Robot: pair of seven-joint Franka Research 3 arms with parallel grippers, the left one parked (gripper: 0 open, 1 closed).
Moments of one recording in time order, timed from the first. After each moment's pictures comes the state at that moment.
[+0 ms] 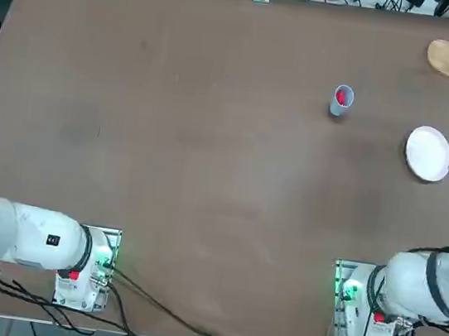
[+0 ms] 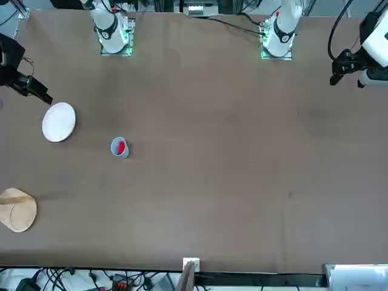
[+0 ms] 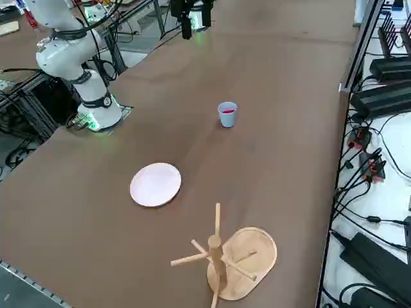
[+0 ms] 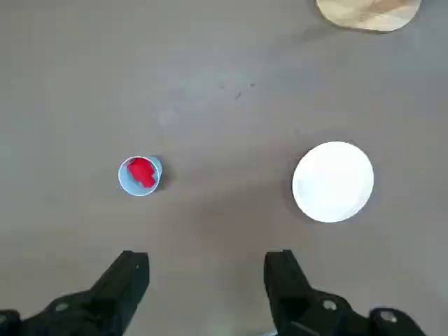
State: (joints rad) arm -0.13 0.03 0.15 -1.52 -0.05 1.50 0.26
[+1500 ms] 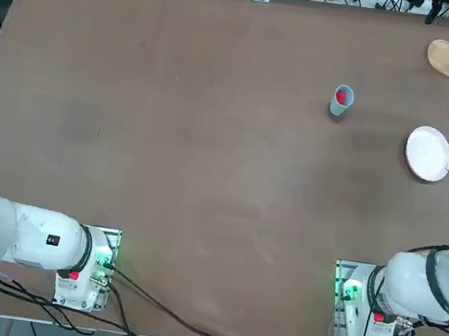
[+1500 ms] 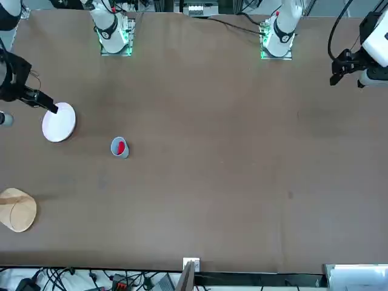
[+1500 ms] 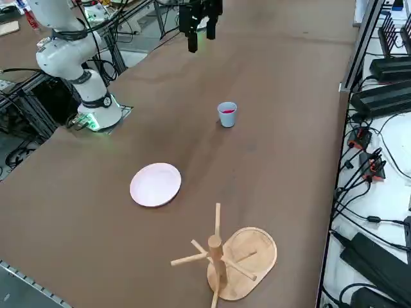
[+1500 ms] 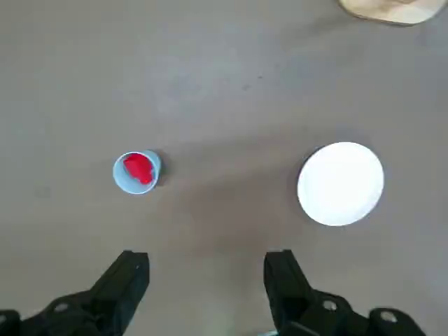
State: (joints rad) arm -0.12 0.10 0.15 -1.52 -0.04 1.52 0.24
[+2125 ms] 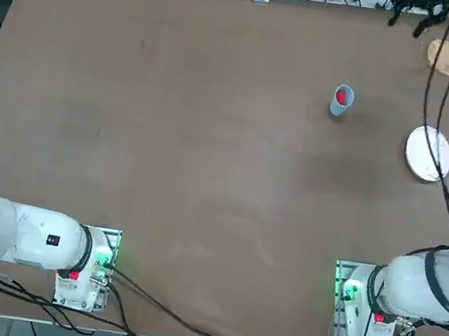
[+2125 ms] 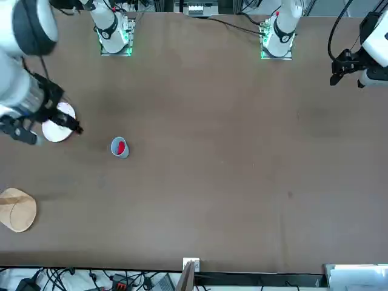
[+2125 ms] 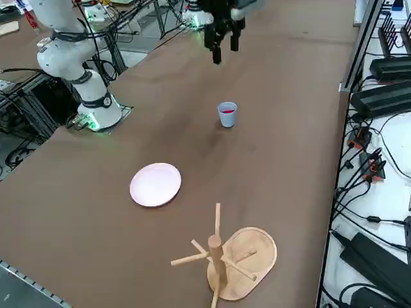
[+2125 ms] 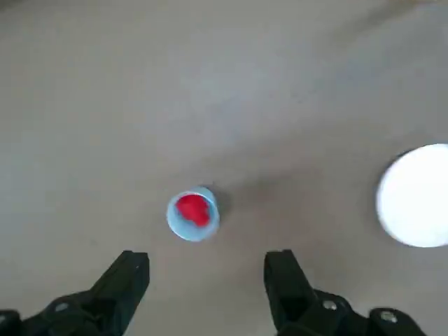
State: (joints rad) arm -0.04 0.16 0.16 -1.69 0.01 1.84 0.50
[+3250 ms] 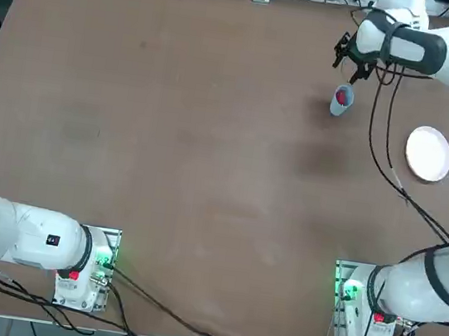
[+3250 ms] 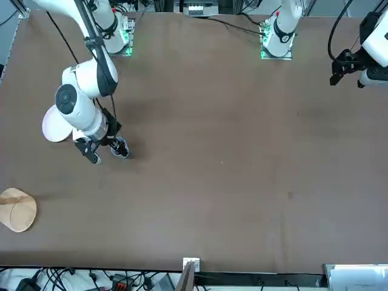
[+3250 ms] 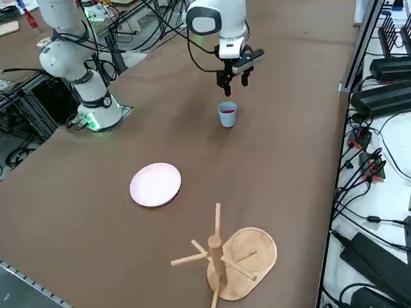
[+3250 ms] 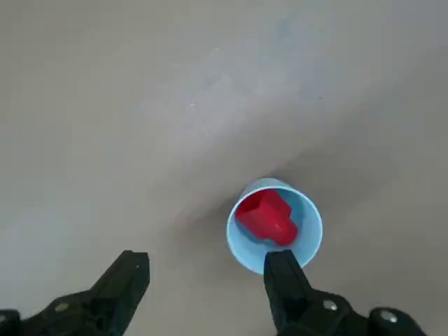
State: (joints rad) arm 0.11 0.30 0.16 -1.99 0.00 2.31 0.83
